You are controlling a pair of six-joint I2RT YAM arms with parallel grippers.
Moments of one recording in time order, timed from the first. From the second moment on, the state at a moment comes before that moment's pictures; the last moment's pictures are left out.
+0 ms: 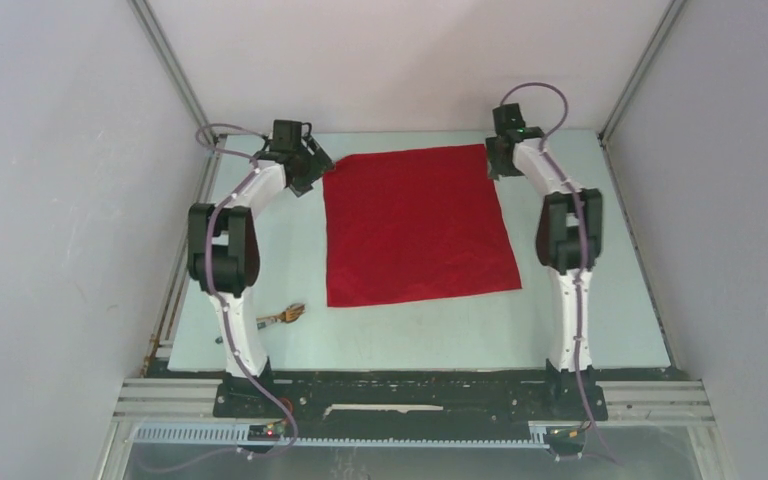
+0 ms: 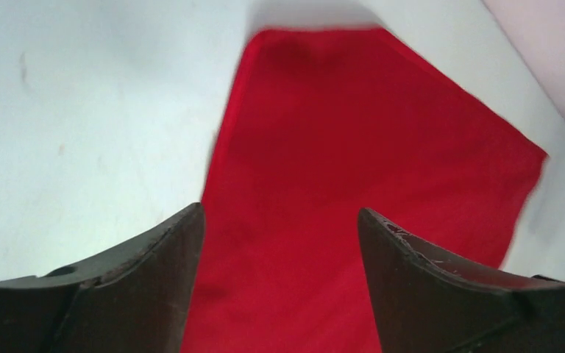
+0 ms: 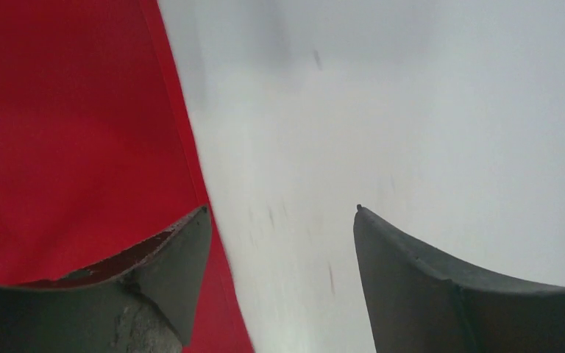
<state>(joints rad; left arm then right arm) -0.12 2.12 1.70 -0.40 0.01 -0.79 0.15 2.46 2.24 -0.72 0.34 0.04</state>
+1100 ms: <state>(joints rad) -0.55 0.71 0.69 -0.43 0.21 -0.70 0.13 1.38 0.90 -0.79 0.13 0.94</state>
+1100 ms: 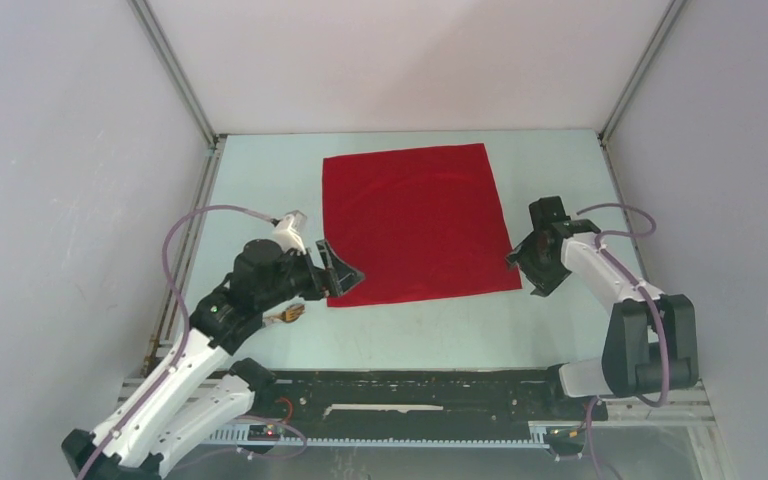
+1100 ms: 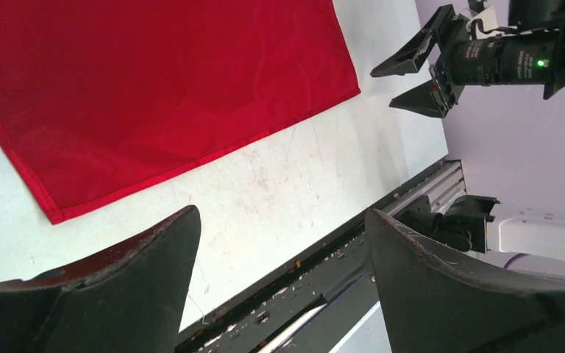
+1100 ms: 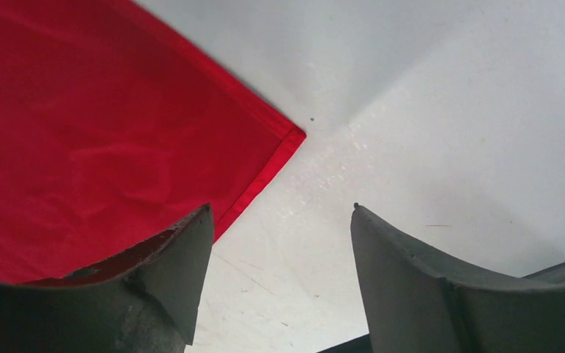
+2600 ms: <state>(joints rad) -0.55 0.67 0.68 -0.59 0.21 -0.63 0.12 1.69 1.00 -0.77 0.14 1.01</state>
